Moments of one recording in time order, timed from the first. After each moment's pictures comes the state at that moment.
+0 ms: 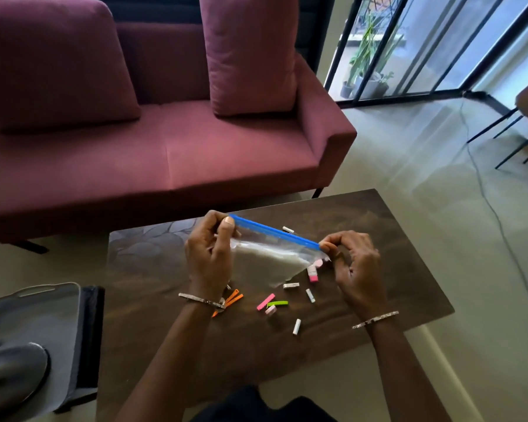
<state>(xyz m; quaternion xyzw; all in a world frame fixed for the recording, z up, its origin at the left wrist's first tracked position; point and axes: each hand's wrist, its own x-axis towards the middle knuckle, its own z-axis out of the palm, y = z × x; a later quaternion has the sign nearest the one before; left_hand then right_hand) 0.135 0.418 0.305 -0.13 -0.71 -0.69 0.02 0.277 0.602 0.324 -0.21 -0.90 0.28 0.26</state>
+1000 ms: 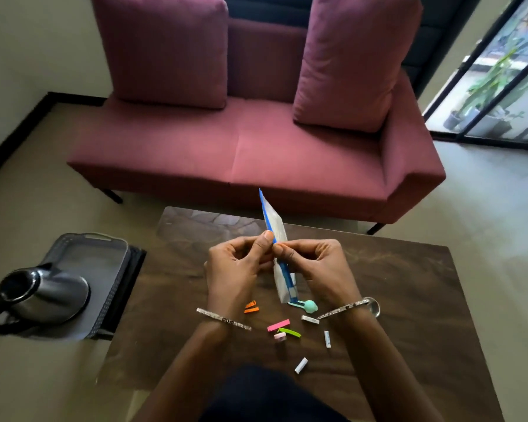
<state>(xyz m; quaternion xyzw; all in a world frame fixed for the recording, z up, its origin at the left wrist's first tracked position) 0.140 0.457 0.343 0.14 -0.64 -0.75 -0.09 0.156 0.603 0.333 -0.10 -0.71 0.69 -0.05</state>
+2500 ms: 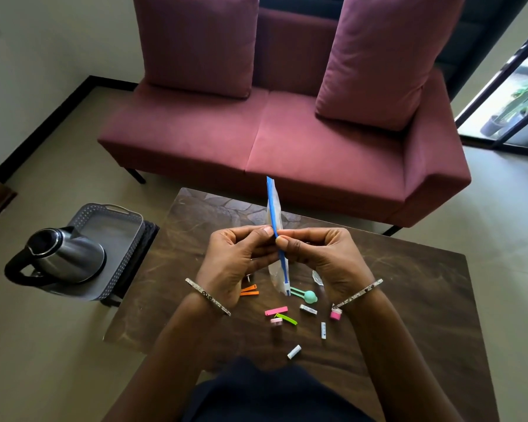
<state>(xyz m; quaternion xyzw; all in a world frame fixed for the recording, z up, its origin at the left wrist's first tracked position) 0.172 0.465 0.358 0.17 -0.53 -0.81 -0.18 0.172 0.637 0.344 -0.07 -0.64 0.75 -0.16</state>
